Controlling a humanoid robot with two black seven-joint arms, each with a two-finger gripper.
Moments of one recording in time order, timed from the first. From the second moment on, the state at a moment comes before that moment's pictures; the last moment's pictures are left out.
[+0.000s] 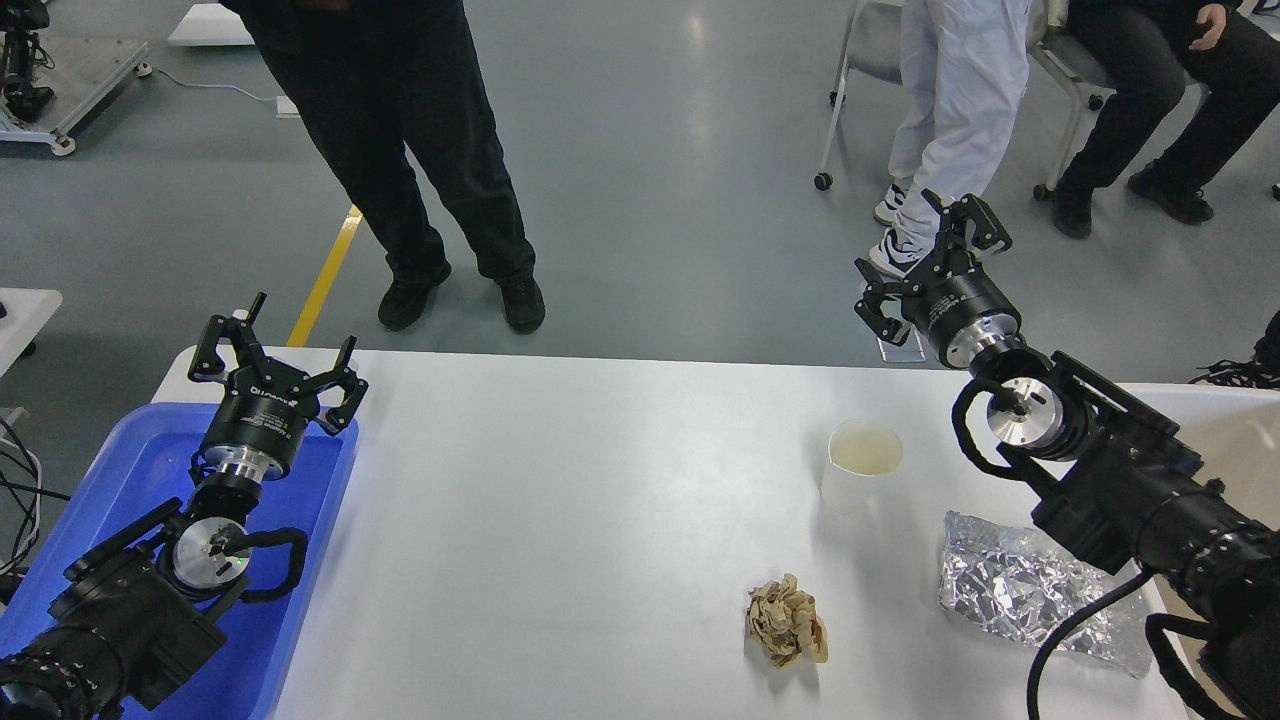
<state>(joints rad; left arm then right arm) -0.57 0.32 -0.78 -0.45 -0.15 -0.64 -0.52 0.90 -0.20 0.59 0.48 0.11 0.22 0.31</state>
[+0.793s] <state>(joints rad) -0.57 0.33 -0.78 -0.45 -0.16 -0.64 -0.52 0.90 -0.22 0.58 0.50 0.11 0.25 0.31</state>
